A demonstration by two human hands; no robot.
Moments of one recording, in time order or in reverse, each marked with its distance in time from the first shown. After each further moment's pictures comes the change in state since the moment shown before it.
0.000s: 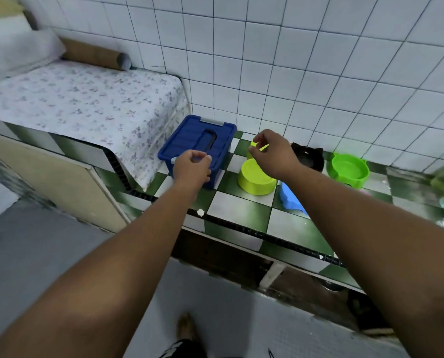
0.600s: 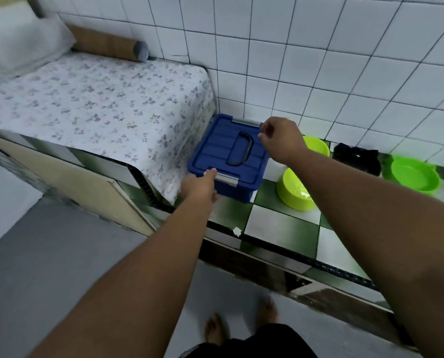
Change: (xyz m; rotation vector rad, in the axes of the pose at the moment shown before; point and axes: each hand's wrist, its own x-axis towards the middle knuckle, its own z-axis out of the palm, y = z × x) left_hand 0.101 -0.039 -0.042 -0.185 0.192 -0.491; right_hand 0.130 -0.016 0.098 -0.150 -0.029 -0.025
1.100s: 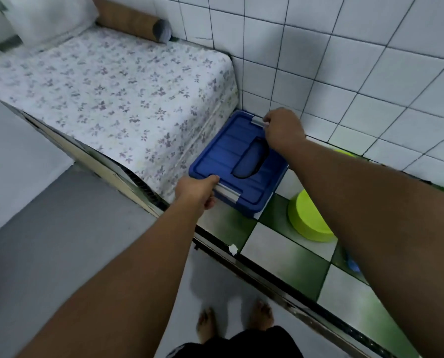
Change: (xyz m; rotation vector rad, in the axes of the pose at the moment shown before) left_hand 0.031 0.020 0.021 0.134 0.112 -0.087; right_hand 0.125 0.028 0.067 -0.274 -0.175 -0.107
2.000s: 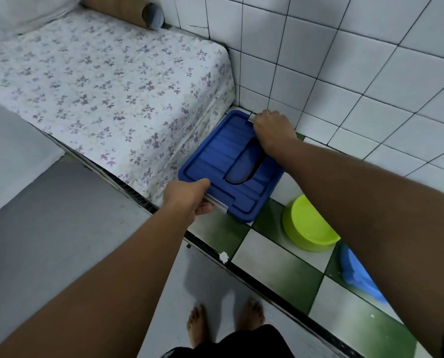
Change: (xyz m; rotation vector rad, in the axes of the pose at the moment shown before) left_hand -0.010 0.011 0.005 -0.023 0.016 -0.058; right_hand 0.015 -0.001 0.012 -0.514 -0.068 -0.329
